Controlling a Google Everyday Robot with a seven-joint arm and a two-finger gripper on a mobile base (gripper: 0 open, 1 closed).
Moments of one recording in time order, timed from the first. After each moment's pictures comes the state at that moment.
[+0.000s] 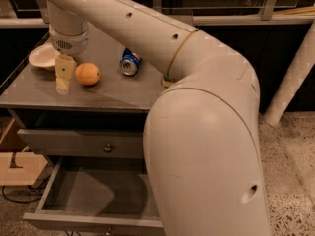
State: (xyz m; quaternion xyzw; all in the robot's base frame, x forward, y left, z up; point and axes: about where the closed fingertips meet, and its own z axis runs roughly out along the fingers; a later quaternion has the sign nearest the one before) arm 0.657 0.225 0.874 -0.67 0.72 0.04 0.18
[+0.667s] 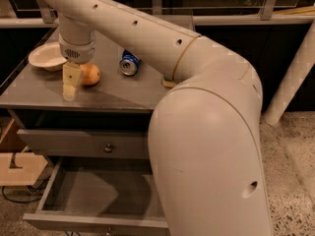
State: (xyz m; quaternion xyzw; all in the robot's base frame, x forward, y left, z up) arm 0.661 0.212 0.845 -0.65 0.74 0.05 0.16
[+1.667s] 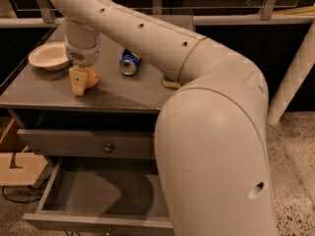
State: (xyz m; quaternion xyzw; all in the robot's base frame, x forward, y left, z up) arm 0.662 0.205 0.833 -0.64 0.75 0.06 0.16
